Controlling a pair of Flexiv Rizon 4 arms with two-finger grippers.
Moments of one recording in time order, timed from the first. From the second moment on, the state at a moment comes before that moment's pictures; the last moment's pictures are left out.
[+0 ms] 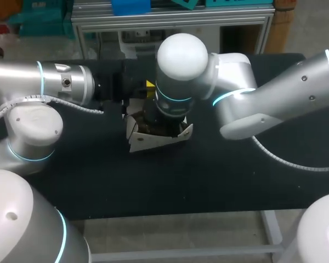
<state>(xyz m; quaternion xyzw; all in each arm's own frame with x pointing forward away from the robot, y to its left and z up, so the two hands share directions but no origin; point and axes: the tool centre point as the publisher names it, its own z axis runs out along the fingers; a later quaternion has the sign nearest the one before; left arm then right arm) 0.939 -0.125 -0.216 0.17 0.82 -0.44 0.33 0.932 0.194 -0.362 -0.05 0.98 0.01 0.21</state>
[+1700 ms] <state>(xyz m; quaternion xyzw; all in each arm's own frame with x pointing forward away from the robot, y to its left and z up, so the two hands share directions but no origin) 0.928 -0.130 -0.215 0.17 0.82 -0.43 0.33 0.920 0.203 -0.322 -0.04 0.95 0.02 0.31</state>
